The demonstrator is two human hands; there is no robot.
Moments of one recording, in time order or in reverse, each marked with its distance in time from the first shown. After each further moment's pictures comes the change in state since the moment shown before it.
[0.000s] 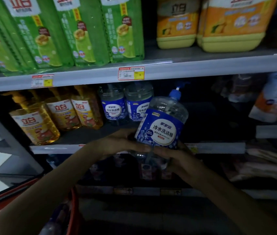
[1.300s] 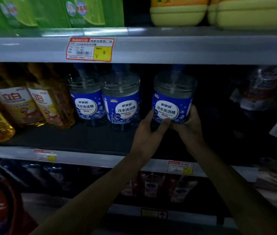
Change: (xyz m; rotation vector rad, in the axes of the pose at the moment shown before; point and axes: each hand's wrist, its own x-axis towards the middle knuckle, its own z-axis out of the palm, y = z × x) left_hand 0.194 -0.032 0.083 -0.206 0.667 0.211; right_hand 0.154 -0.022 -0.133 -0.280 0.381 -0.443
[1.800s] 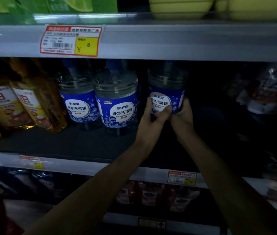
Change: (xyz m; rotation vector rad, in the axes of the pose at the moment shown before) left_hand 0.051 -0.008 0.015 -0.287 0.023 -0.091; right_hand 0.062 0.028 0.020 -0.056 0.078 0.038
